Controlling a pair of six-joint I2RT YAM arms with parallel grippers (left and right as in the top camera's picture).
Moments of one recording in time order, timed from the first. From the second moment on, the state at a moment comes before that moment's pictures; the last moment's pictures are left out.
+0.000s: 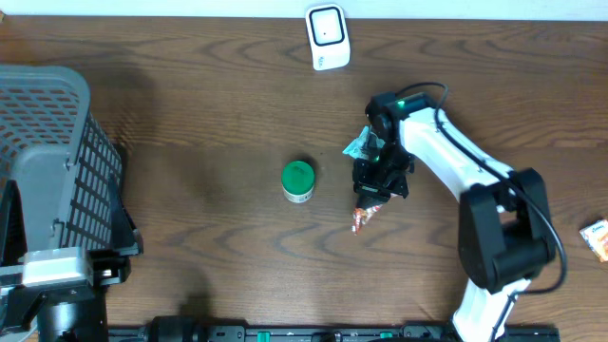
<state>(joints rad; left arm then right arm) 0.01 0.36 1.05 -0.37 -0.05 0.27 0.36 1.95 1.42 -1.27 -0.48 0.39</state>
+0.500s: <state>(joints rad) 0.01 0.36 1.01 -0.37 -0.05 0.27 0.47 1.92 1.43 -1.13 -0.87 0.12</state>
